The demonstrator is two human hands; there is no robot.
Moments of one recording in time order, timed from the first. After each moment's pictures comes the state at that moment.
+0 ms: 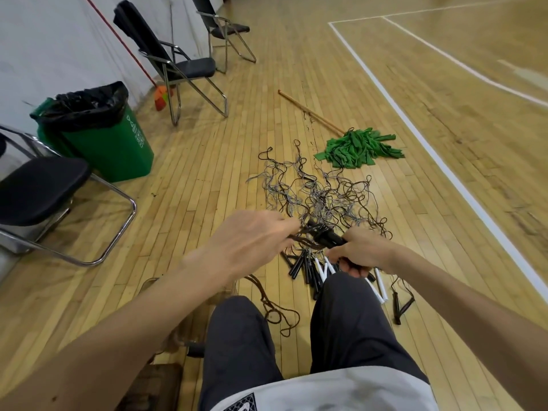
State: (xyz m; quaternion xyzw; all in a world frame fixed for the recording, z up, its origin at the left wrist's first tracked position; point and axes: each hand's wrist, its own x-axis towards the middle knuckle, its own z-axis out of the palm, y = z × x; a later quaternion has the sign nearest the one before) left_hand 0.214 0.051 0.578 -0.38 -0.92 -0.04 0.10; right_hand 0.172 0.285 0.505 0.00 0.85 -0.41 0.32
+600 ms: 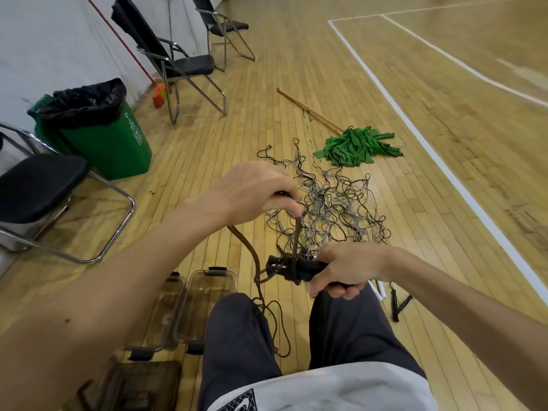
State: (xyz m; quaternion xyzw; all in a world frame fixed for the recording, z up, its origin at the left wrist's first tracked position) left_hand 0.159 0.050 0.611 -0.39 -0.91 -0.07 0.08; right_hand 0.203 0.257 0.544 -0.14 0.79 -0.35 0.48
